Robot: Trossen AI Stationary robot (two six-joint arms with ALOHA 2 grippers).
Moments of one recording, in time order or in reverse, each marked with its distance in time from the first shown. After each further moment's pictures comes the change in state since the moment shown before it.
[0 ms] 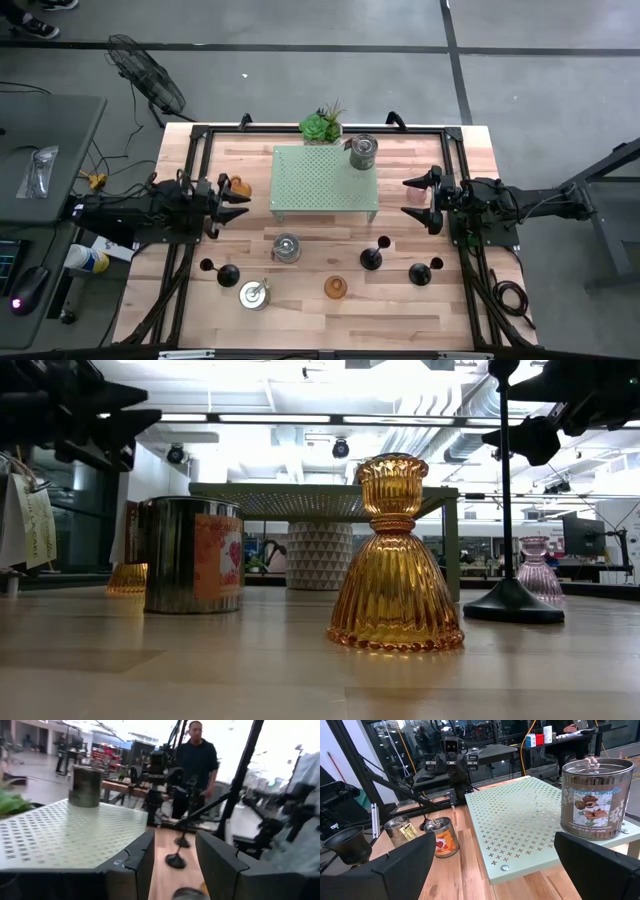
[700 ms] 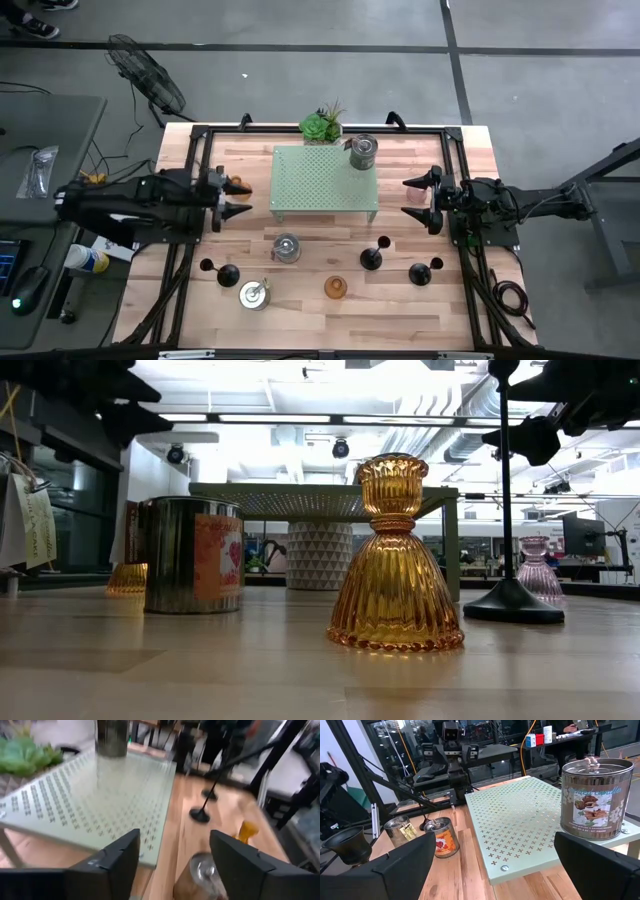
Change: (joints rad) left arm 0.000 0.366 0.419 -0.488 -0.108 -0.019; right arm 0.000 0.000 0.000 0.000 0.000 0.000
